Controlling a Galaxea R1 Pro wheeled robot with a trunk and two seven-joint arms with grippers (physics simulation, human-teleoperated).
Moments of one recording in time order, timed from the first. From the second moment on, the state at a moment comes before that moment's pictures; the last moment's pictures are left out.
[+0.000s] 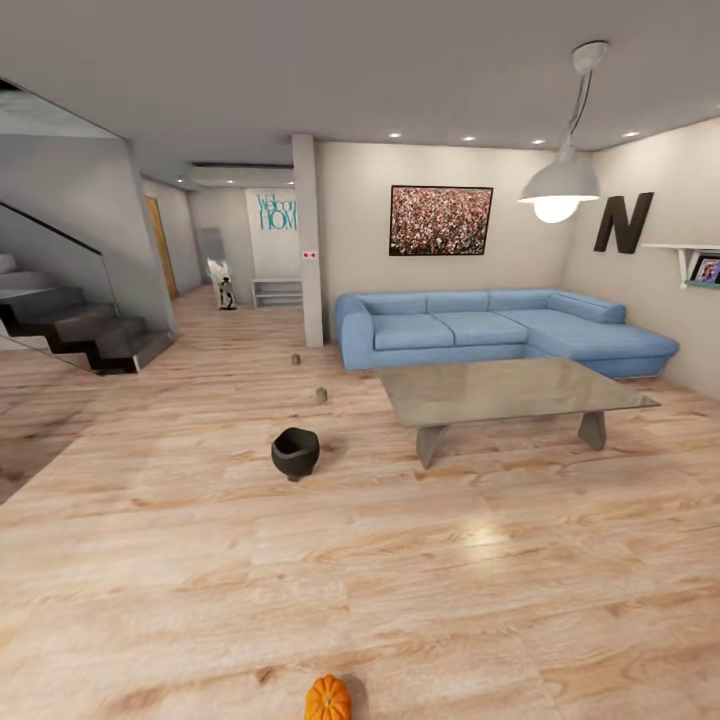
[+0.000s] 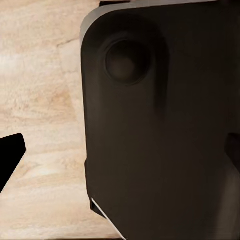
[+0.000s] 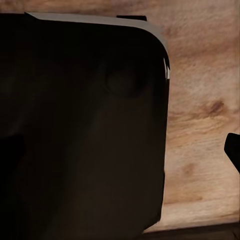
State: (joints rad) left arm 0.01 0.02 0.00 -0.05 -0.01 0.00 0.00; right arm -0.01 0.00 0.00 -0.01 0.01 -0.06 -0.01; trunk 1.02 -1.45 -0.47
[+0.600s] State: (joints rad) left arm 0.01 0.02 -0.01 -0.07 -0.01 -0.01 0.00; right arm -0.01 0.00 0.00 -0.01 0.00 -0.07 0.00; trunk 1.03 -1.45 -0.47
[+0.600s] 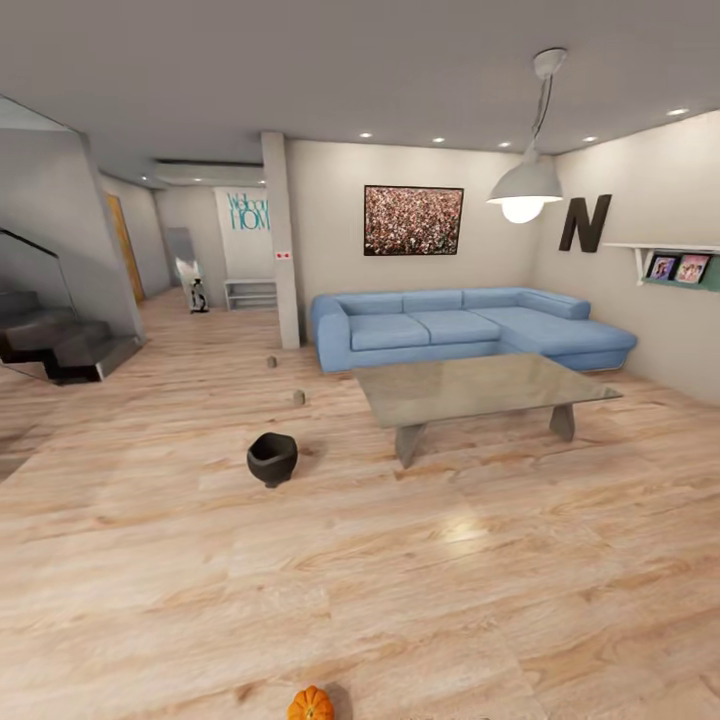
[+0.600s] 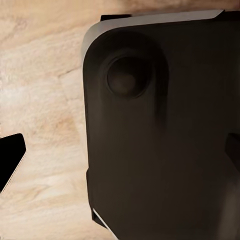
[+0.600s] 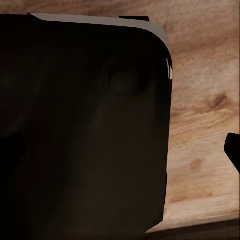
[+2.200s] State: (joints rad) left arm -0.23 0.01 0.01 -0.53 0.01 0.09 0.03; right arm -0.05 0.00 0.00 -0.75 -0.12 0.20 -0.01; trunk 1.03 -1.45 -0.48
